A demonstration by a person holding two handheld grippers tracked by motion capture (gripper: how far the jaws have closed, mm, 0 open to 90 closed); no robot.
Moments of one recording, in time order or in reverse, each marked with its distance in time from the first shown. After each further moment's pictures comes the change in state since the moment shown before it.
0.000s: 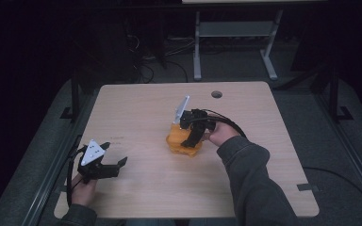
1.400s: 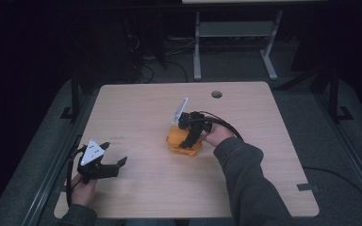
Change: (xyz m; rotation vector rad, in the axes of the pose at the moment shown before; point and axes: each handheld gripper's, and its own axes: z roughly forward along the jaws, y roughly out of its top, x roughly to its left) left arm 0.001 0.000 -0.001 -0.003 0.001 0.000; right arm -0.013 -0.007 0.030 -0.010 0.049 0.051
